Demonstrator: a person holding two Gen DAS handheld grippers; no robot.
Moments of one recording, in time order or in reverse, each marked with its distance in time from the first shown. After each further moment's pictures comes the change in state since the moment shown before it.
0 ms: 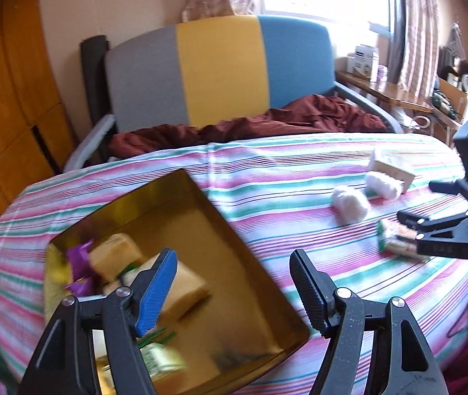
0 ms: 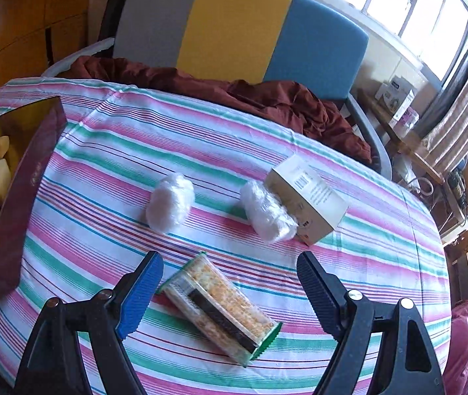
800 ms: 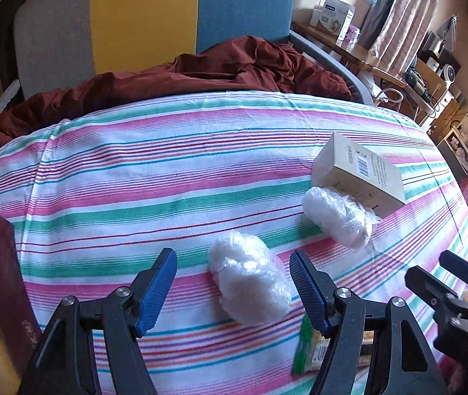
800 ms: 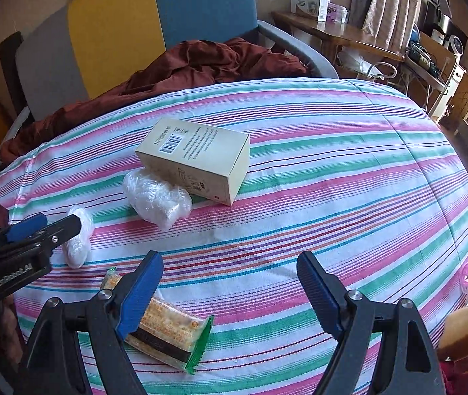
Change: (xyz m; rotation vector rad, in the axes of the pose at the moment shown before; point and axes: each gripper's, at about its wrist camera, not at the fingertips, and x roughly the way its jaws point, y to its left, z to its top) left arm 0.170 -0.129 0.070 -0.011 0.257 -0.239; right arm 0.025 -0.108 -0.024 0.486 0.113 0.017
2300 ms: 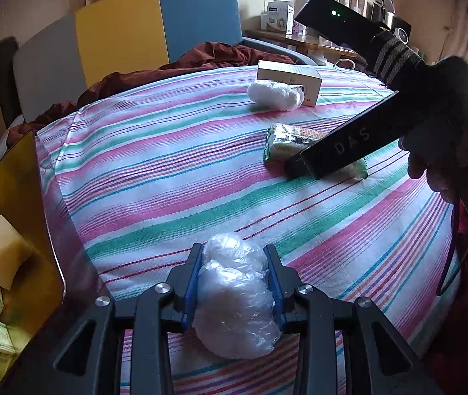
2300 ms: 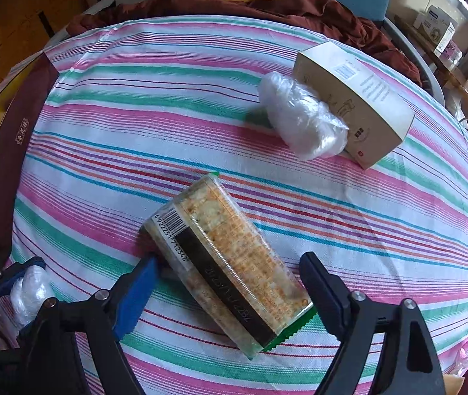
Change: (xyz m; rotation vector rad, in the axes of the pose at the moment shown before) left arm -0.074 -0.005 -0.179 0.232 -0.145 0.002; right arm 0.041 0.086 -0.044 -0.459 0.219 0.141
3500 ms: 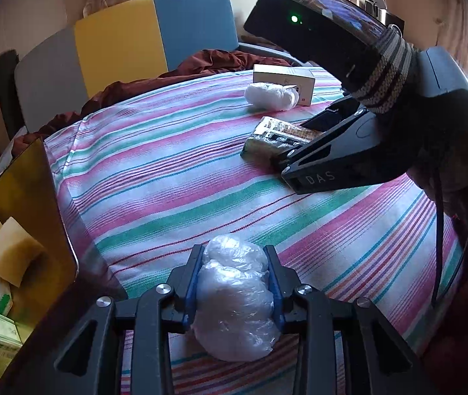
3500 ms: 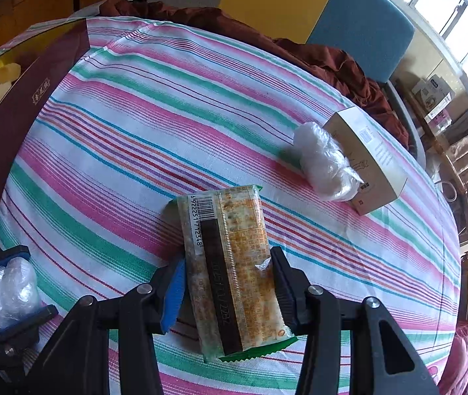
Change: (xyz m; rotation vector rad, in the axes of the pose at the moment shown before) left arm -0.007 -0.001 -0.010 0.029 -0.021 0.017; right arm -0.004 0.059 -0.017 -0.202 -0.132 -0.207
